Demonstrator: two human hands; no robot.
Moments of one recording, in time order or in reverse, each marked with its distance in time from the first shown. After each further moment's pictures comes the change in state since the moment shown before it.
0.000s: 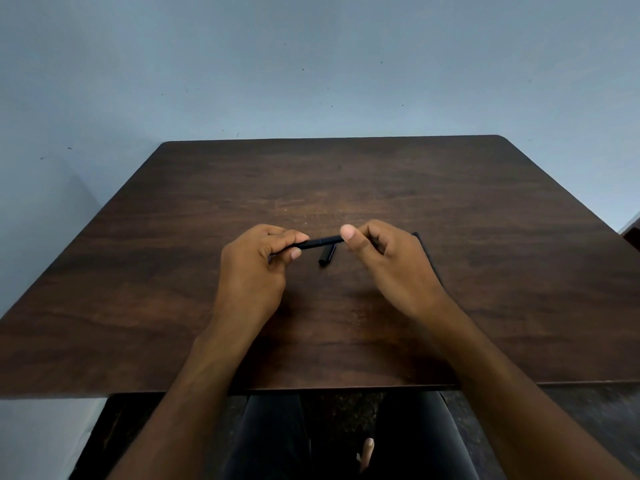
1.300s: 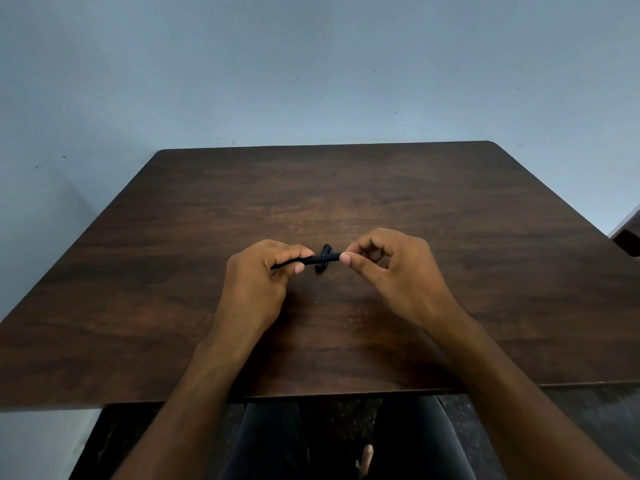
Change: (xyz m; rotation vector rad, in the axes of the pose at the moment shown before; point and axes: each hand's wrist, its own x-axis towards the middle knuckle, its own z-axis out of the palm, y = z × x) left_hand 0.002 -0.005 0.006 -0.041 -0.119 -0.028; right_hand -0.002 0.011 -0.011 -0.127 0.054 -0.138
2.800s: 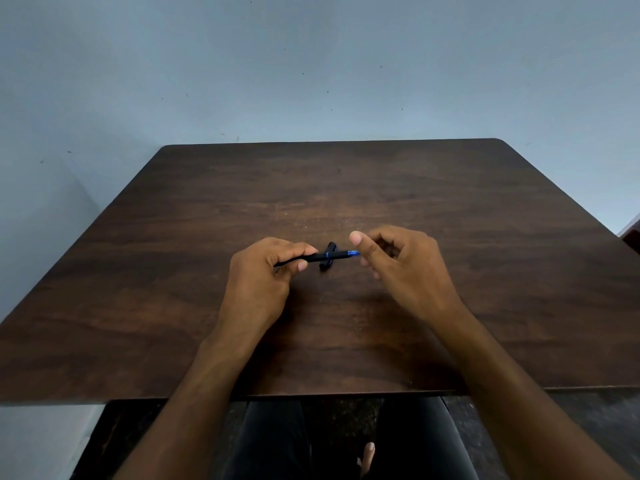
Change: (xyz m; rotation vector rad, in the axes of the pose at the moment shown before) left_hand 0.000 0.000 0.000 -0.015 0.000 -0.024; right_hand 0.002 -0.006 -0.001 0.086 0.030 0.138
